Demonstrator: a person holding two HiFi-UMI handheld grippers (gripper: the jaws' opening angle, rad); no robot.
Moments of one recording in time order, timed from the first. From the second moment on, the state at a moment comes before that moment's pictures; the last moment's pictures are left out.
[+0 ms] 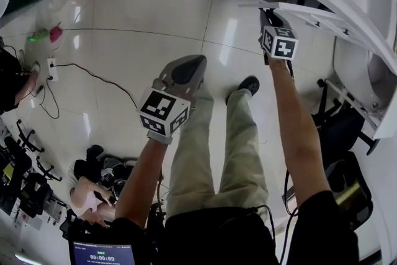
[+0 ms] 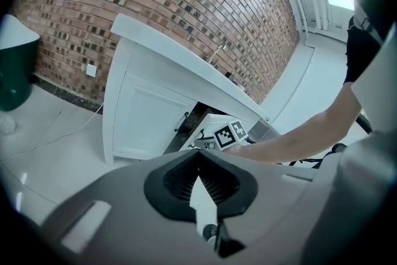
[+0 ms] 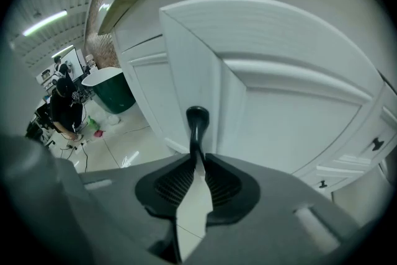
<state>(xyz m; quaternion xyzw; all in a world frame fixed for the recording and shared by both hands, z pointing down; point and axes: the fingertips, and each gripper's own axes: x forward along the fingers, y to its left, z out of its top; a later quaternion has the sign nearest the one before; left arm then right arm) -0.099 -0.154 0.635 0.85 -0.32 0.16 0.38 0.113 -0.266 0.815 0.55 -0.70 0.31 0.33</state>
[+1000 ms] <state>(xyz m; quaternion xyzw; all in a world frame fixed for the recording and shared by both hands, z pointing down) 0.061 -0.072 0.619 0.89 -0.22 0.20 0.34 0.166 -0.116 0.811 0.49 -0.74 0.30 0.35</state>
